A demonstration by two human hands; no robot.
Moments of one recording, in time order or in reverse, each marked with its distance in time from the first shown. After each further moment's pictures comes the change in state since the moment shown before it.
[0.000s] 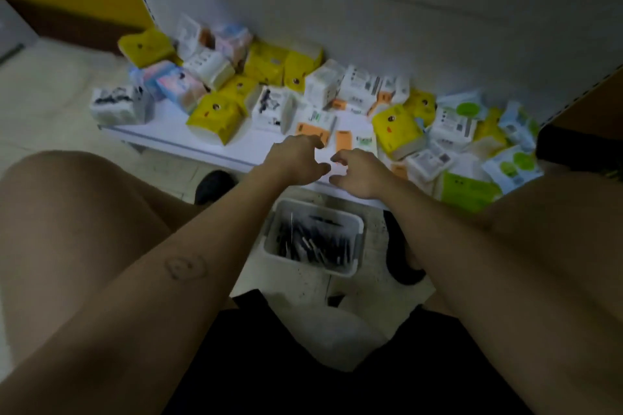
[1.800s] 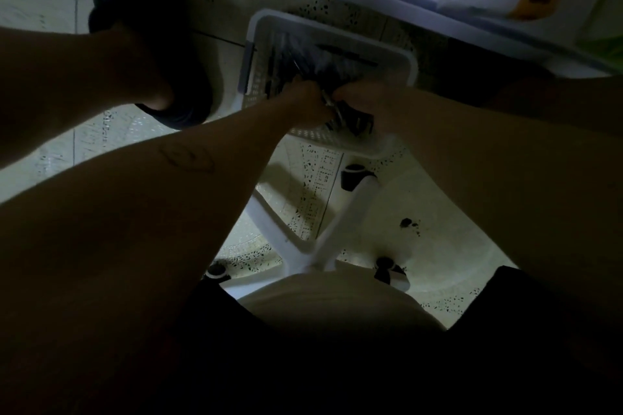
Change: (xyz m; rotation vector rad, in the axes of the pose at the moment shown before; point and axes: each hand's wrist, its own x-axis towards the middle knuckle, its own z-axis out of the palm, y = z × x) left_hand 0.075 -0.103 0.261 -0.235 -0.619 -0.155; right_hand 0.115 0.098 0.226 0.654 -0.578 0.700
